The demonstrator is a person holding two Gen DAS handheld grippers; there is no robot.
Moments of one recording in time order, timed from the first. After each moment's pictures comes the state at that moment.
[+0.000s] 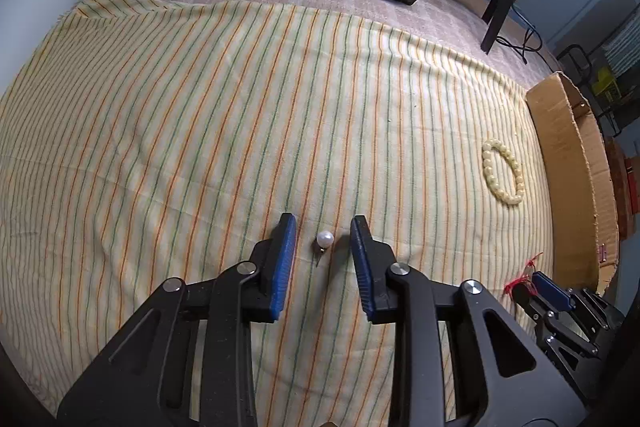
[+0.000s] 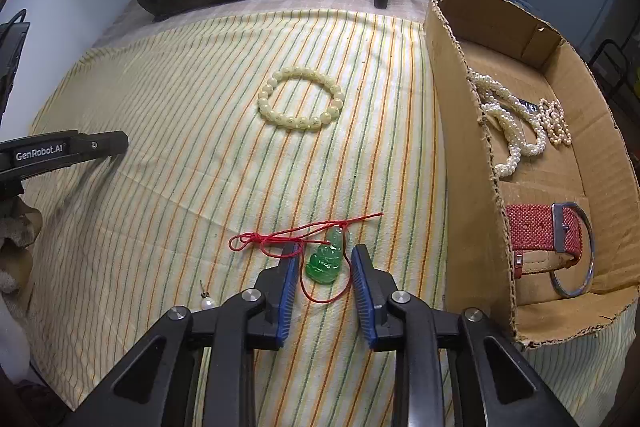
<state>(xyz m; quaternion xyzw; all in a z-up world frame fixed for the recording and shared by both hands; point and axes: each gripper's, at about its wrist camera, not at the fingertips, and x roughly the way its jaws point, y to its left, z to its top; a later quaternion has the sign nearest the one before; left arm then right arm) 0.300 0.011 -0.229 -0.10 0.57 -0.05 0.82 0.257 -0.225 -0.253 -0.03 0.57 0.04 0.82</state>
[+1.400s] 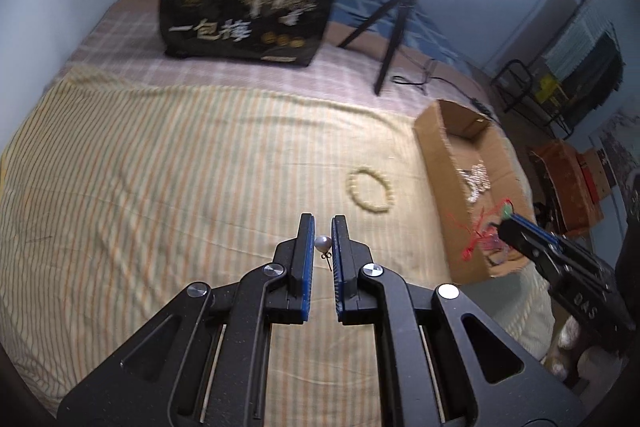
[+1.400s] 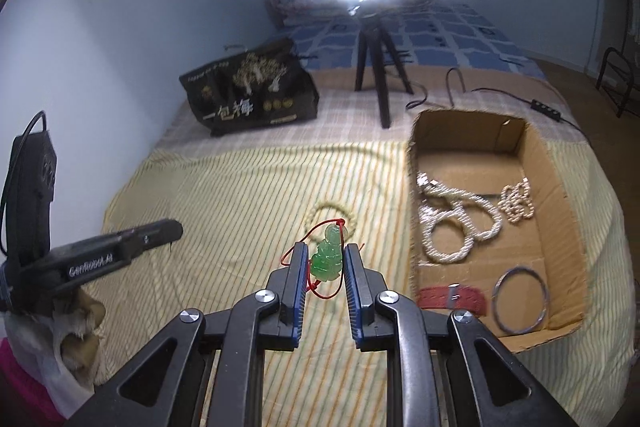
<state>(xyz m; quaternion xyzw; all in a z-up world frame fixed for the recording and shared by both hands) 0.251 -0.030 -0.126 -0.12 0.48 -0.14 0.86 0.240 -0.254 -0.136 0.05 0.45 0.09 0.89</state>
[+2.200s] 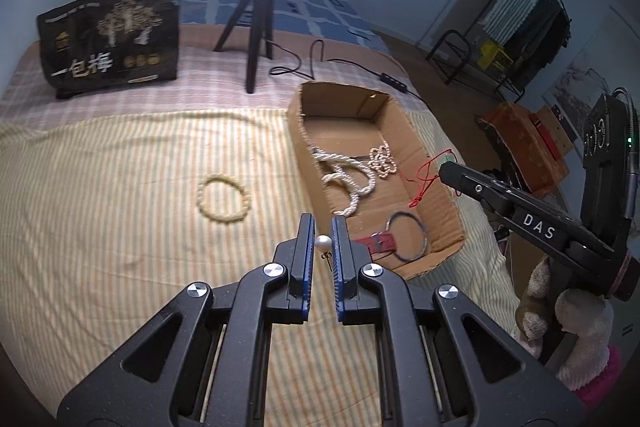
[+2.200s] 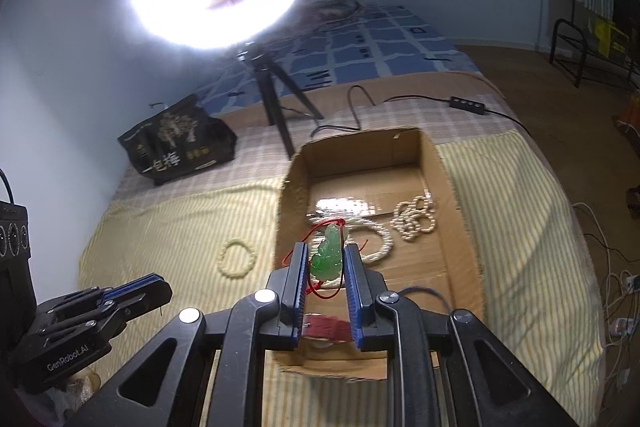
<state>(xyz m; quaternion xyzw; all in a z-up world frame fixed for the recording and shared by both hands) 0.247 -0.157 -0.107 -0.09 0.47 -0.24 0.84 0.251 -0.363 -0.120 0.10 0.44 0.01 0.89</state>
